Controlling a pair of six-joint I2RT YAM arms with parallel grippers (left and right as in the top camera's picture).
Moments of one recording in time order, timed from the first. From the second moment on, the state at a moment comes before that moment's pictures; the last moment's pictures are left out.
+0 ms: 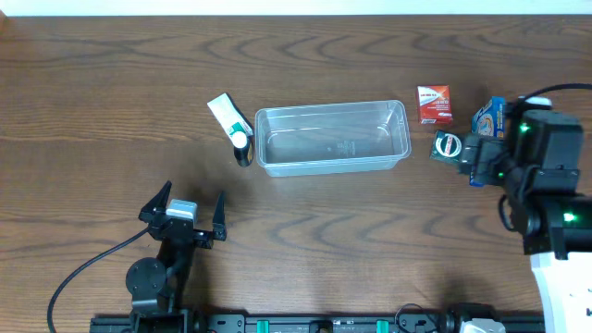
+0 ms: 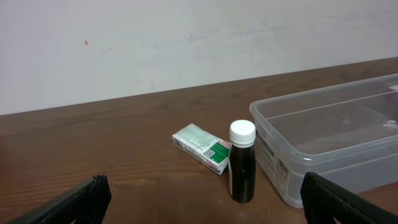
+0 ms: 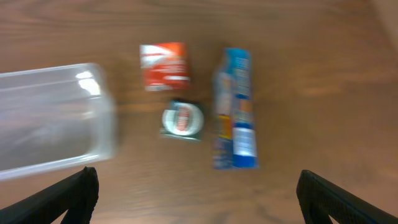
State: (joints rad) left arm 0.05 0.01 0.02 -0.10 0.23 0.09; right arm -0.03 1.04 1.12 -0.88 0.19 0.09
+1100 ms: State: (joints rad) left arm 0.05 0.01 0.02 -0.10 0.23 0.09; right arm -0.31 1.52 1.13 -0.63 -0.02 -0.09
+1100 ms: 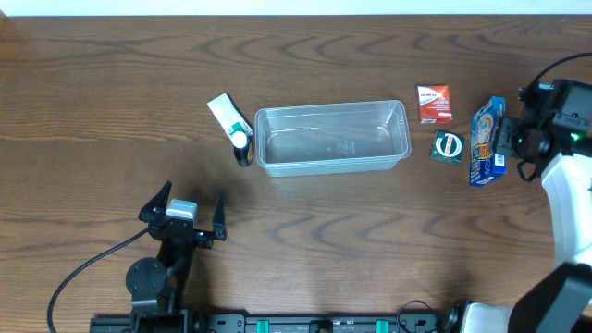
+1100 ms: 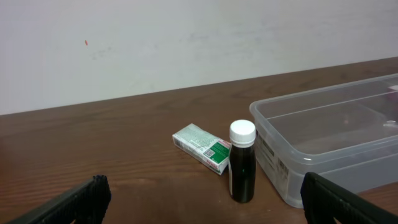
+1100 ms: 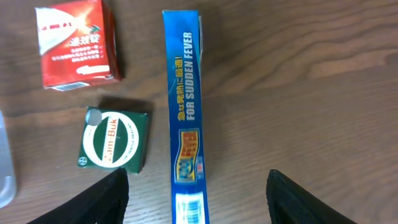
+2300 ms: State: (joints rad) left arm 0.05 0.01 0.02 -0.10 0.23 0.09; right arm -0.31 1.71 1.13 -0.56 -0.10 -0.11
